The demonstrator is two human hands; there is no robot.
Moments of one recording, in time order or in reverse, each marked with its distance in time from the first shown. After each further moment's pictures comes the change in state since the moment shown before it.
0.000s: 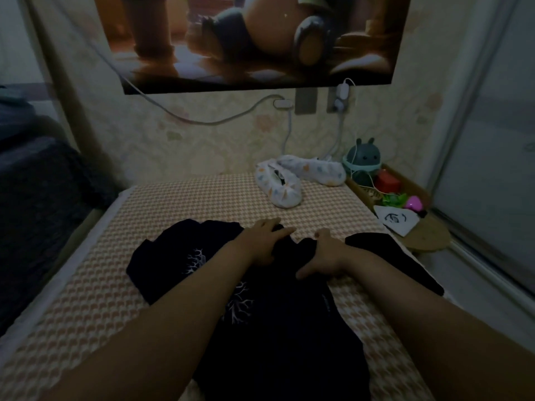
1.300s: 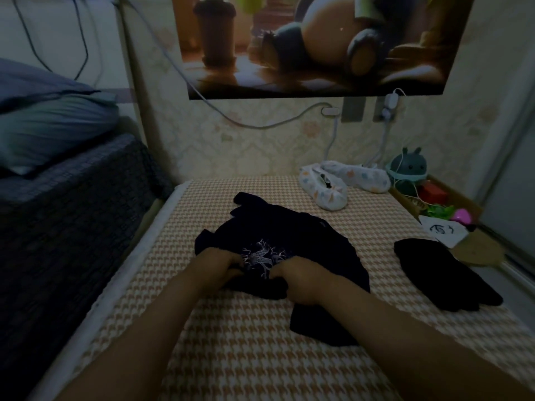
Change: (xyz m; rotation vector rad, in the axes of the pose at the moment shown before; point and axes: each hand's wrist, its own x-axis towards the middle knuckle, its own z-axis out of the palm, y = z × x) left_hand -0.186 -0.104 0.033 -0.223 0.143 -0.252; right_hand -0.029 -0.106 0.121 -0.598 0.026 -0.659
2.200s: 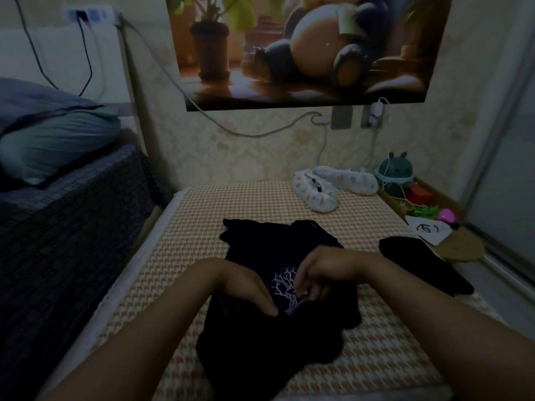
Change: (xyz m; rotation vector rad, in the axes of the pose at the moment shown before) left_hand -0.024 0.096 -0.039 -0.323 -0.790 -0.107; right_hand -0.072 0.027 -0.052 0.765 -0.230 0.187
